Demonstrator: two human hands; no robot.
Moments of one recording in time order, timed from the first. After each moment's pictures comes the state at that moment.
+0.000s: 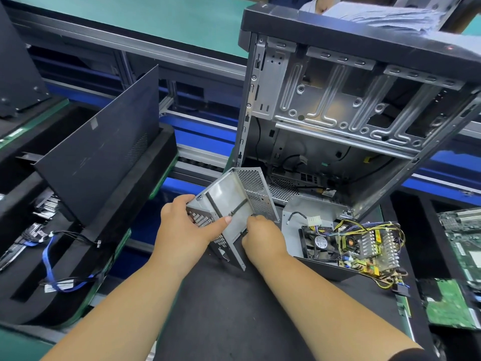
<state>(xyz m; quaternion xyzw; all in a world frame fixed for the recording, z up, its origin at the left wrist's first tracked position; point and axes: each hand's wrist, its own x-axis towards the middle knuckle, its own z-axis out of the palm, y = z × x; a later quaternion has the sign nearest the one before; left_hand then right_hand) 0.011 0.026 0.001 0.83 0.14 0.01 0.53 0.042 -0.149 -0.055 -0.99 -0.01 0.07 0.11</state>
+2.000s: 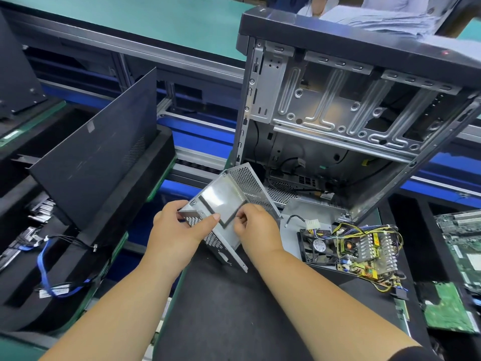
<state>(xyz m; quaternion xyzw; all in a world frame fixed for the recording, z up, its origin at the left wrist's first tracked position) 0.016 0.034 -0.003 0.79 0.16 -0.01 0.59 0.049 -0.139 -0.029 -0.96 0.00 0.00 0.28</state>
